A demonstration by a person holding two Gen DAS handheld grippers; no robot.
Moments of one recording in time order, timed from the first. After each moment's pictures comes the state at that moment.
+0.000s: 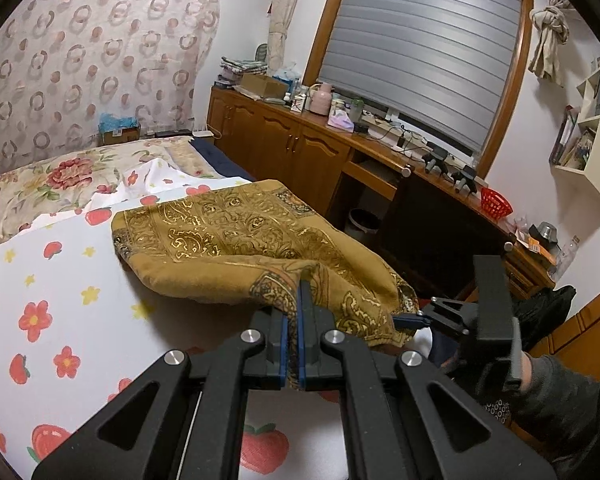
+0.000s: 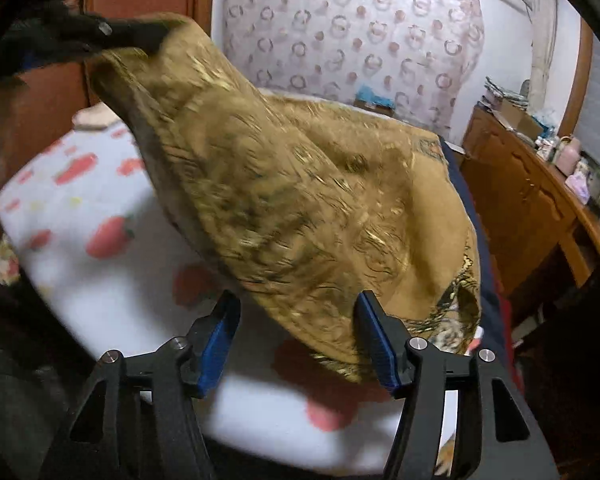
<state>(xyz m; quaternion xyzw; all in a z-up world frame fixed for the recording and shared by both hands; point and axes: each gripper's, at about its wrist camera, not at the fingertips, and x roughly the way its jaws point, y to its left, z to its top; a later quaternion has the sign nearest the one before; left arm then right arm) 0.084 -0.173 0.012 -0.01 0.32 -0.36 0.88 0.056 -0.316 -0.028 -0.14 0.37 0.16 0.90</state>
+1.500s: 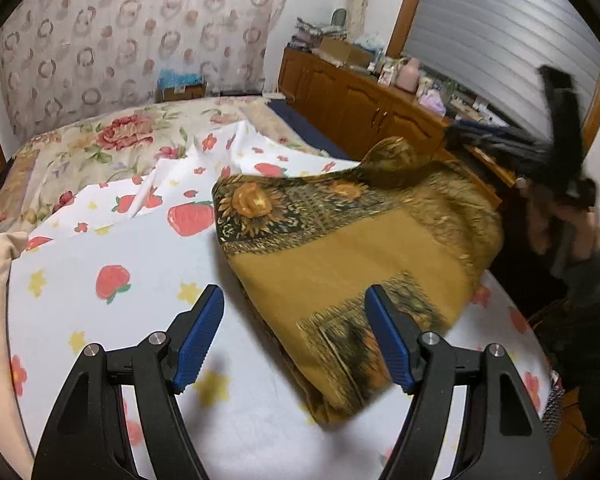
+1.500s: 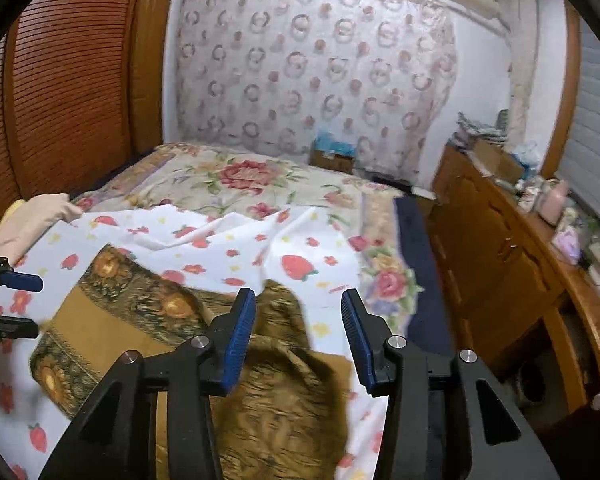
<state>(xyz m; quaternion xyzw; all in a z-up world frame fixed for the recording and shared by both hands) 0.267 -0.132 -0.049 0.00 0.40 -0.25 0.88 0.292 -0.327 0.110 -0.14 0.28 0.10 0.95</state>
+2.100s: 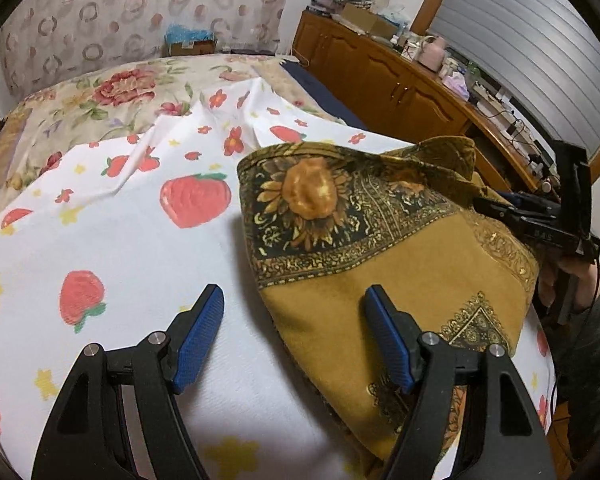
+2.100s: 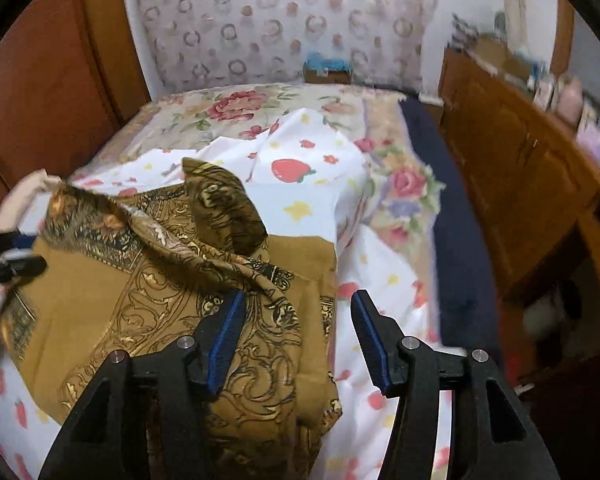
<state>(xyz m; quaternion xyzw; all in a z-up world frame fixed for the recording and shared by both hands) 0.325 -0.135 -0.087 -0.03 0.46 -0.24 0.85 0.349 -0.391 0.054 -0.04 0.41 0.11 0.90</state>
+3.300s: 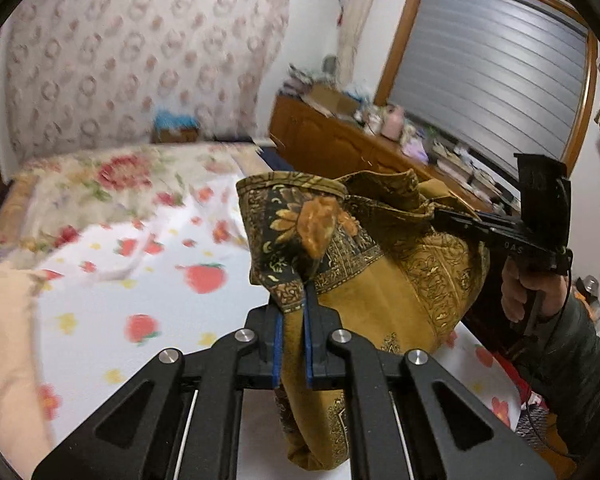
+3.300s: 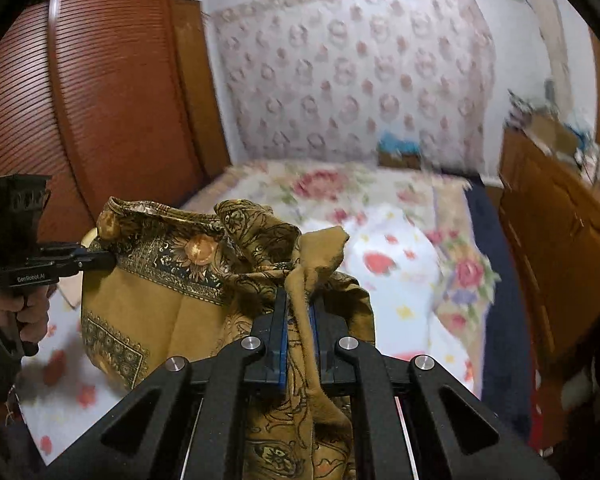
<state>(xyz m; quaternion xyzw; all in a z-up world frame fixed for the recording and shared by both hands) 0.239 -0.079 0.015 -0.04 0.31 -0.27 0.91 0.291 -0.354 0.102 -0.09 0.27 0.25 0.93</state>
